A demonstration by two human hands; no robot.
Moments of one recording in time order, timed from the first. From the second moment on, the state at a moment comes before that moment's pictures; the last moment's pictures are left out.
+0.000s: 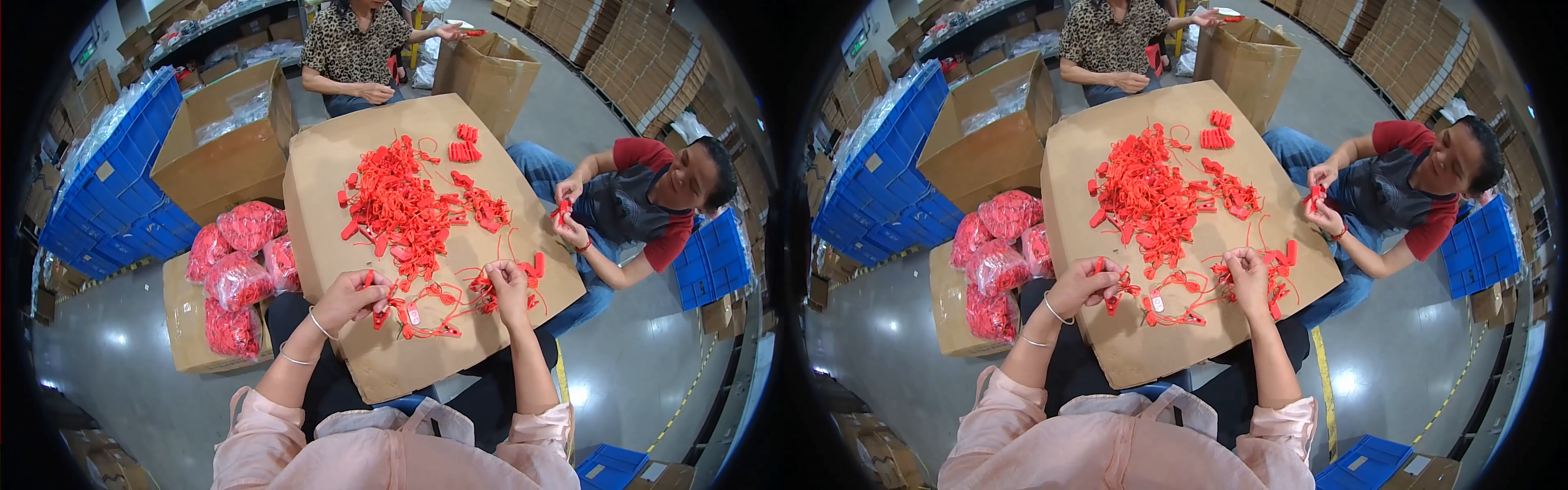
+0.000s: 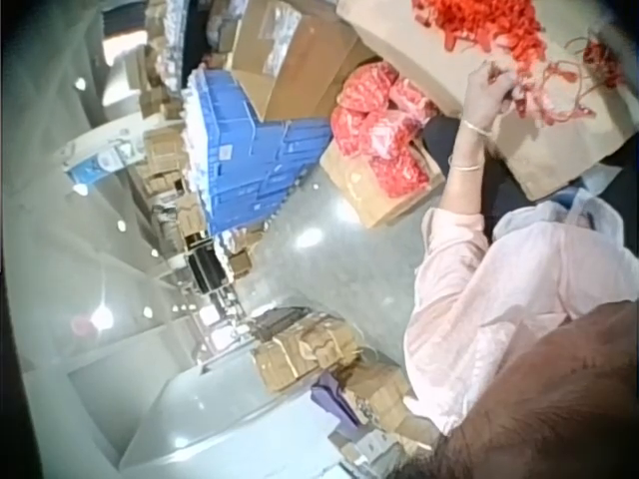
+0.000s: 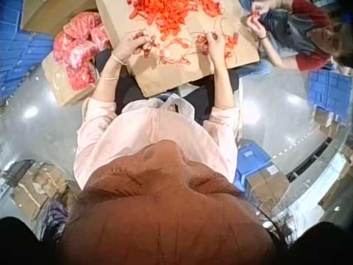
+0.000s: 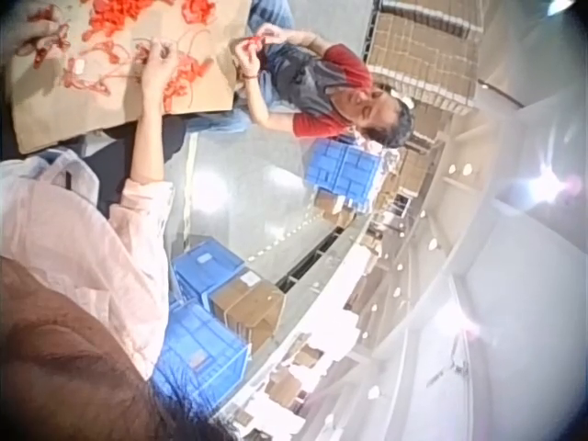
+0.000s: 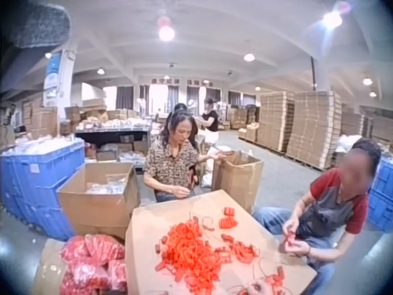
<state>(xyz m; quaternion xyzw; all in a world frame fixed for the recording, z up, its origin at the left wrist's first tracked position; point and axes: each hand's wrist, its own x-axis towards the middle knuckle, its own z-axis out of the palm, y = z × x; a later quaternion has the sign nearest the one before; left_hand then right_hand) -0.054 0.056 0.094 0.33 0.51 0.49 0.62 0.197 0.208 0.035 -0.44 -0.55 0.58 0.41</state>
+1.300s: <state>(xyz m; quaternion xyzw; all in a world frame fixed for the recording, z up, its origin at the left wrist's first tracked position) -0.075 0.005 0.014 0.11 0.39 0.65 0.65 0.196 0.059 -0.030 -0.37 -0.48 0.77 0.21</state>
